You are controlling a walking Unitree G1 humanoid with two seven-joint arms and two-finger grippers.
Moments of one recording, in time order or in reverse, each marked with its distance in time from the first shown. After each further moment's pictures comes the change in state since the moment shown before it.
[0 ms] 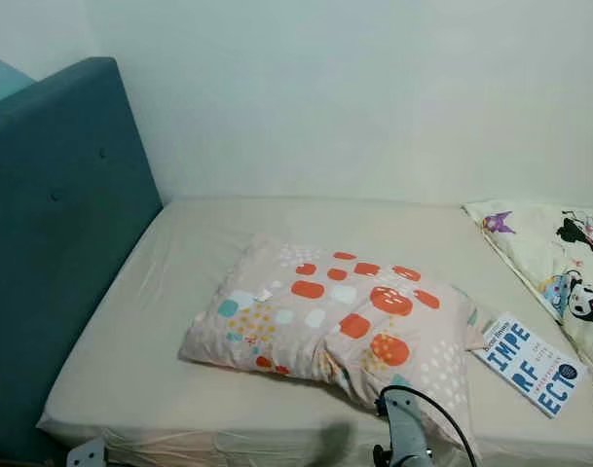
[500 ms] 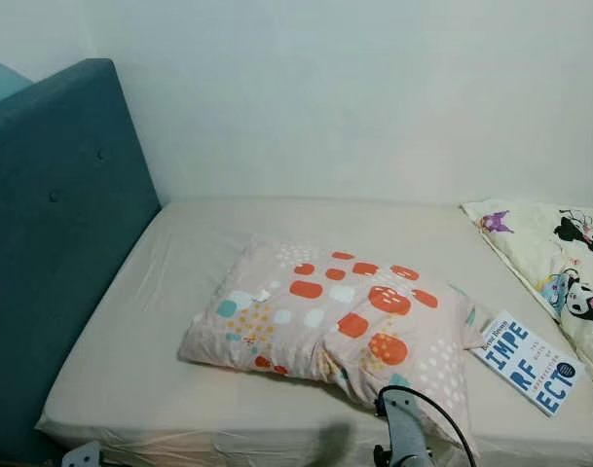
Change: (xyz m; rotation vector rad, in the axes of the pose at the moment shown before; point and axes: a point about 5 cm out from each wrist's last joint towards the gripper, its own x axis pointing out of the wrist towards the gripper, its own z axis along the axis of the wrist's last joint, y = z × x) left arm -0.001 0.004 -0.001 0.002 0.006 -0.002; right arm 0.000 0.000 0.002 -0.018 -0.002 -0.005
